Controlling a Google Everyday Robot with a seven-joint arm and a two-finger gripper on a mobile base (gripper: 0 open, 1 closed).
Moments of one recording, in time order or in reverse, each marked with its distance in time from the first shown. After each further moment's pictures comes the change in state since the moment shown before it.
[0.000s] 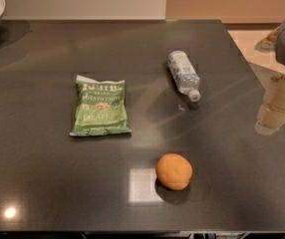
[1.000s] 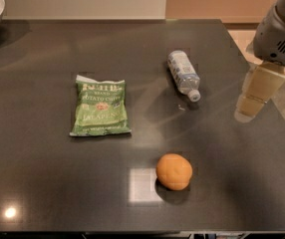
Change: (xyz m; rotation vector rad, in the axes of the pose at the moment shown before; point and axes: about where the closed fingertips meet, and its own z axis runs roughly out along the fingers) arm -0.006 -0.027 0.028 -0.041 0.048 0.121
